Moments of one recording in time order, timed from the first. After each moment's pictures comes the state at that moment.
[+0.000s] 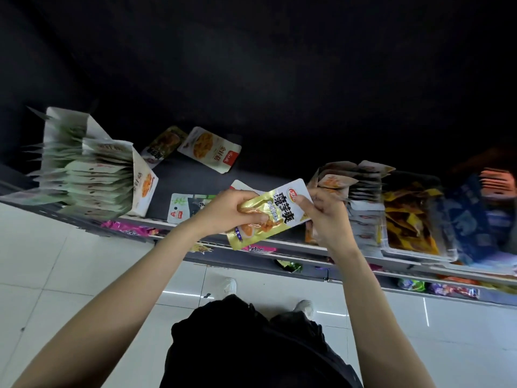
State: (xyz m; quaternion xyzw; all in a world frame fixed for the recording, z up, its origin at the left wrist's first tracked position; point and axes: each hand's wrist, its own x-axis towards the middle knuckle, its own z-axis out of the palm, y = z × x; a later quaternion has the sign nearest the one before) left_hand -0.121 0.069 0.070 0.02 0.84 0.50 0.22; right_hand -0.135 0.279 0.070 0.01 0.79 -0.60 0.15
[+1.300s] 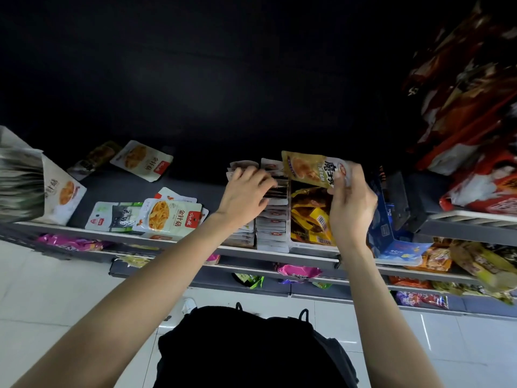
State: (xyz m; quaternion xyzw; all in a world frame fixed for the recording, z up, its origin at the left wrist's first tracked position) left_hand -0.191 0.293 0.025 0.19 0.97 0.01 -0.17; right_hand -0.169 0.496 0.081 -0.05 0.87 -0.40 -0.27
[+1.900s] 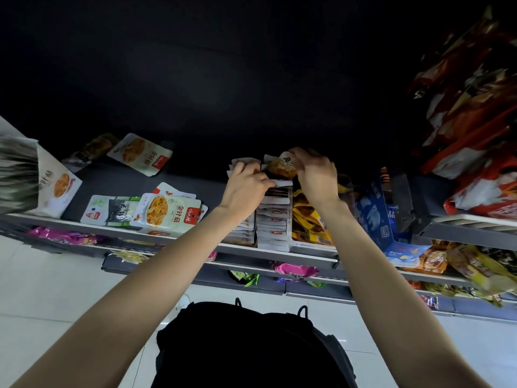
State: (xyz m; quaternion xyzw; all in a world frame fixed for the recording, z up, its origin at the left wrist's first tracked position) left_hand -0.198 0.291 0.025 0.19 0.96 0.02 -0.19; right_hand -0.242 0.453 0.063 -0.21 0.95 -0.12 -0.20
